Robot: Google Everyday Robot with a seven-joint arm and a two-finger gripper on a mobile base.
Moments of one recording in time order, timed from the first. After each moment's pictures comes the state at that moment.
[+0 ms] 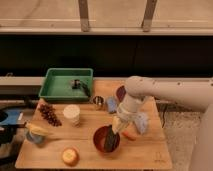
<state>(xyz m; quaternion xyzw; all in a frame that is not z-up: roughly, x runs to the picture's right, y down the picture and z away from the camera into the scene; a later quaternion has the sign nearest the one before) 0.078 0.201 0.706 -0.47 0.17 0.58 0.64</state>
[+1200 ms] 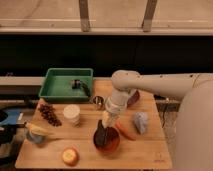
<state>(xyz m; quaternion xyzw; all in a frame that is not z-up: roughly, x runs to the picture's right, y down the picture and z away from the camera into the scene) 0.025 0.181 0.716 -0.48 0.15 0.54 0.68</state>
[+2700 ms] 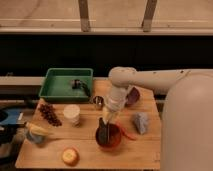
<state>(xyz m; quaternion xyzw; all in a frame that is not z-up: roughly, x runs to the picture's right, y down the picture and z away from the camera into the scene) 0.021 0.162 0.740 -0.46 0.18 0.54 0.68</state>
